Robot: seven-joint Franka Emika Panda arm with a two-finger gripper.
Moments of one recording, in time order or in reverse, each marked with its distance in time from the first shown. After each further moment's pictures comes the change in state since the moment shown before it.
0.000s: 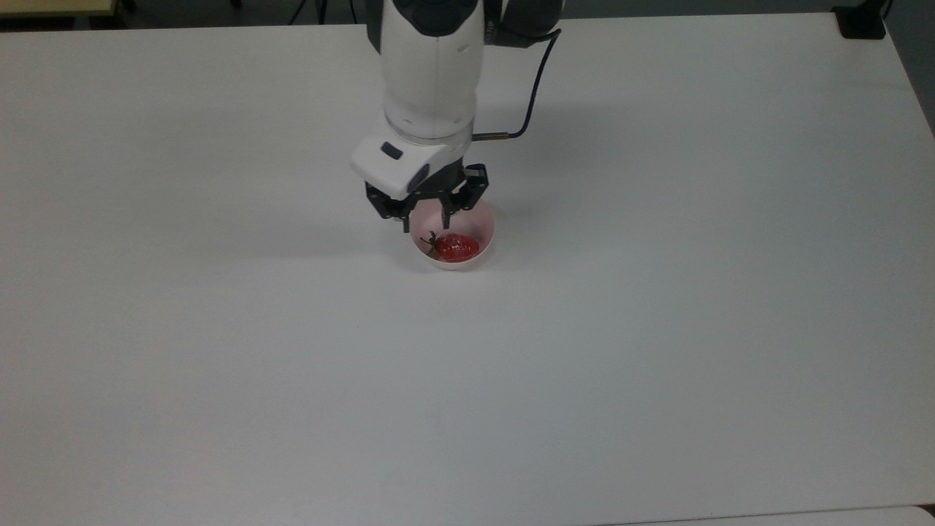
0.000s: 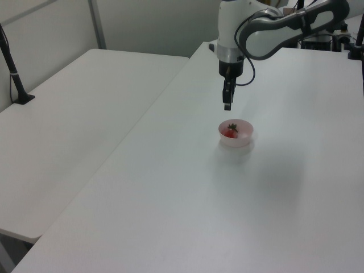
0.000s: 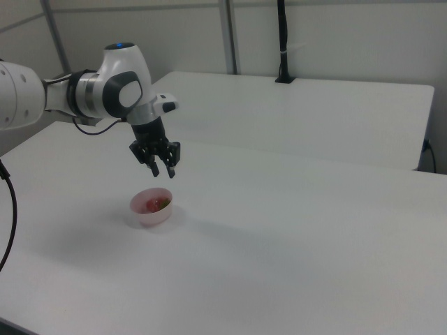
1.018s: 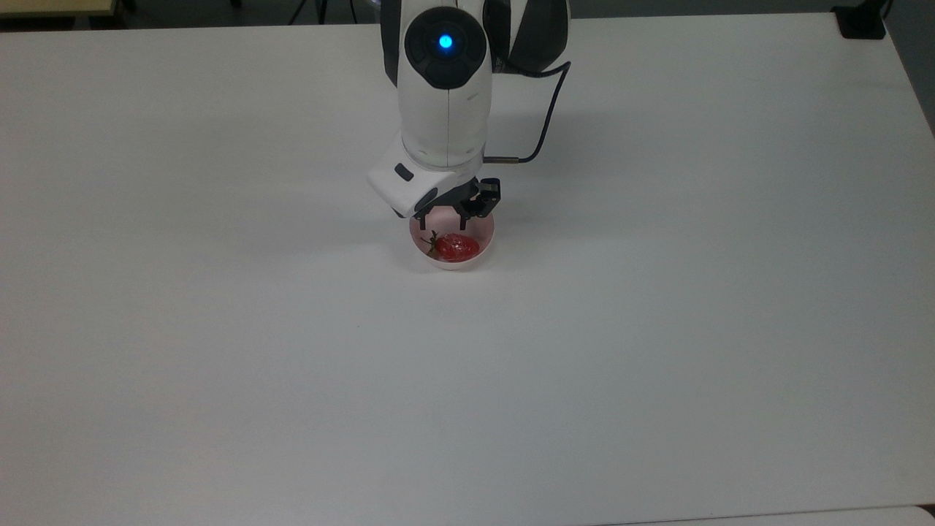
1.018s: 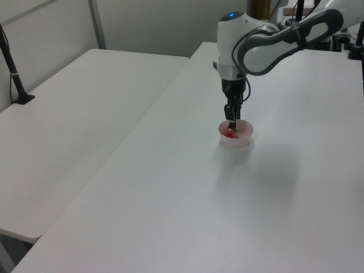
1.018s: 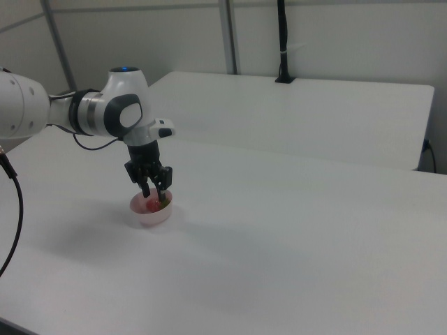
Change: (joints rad) arm 0.037 0.043 -0.009 -0.061 0.058 -0.006 0.134
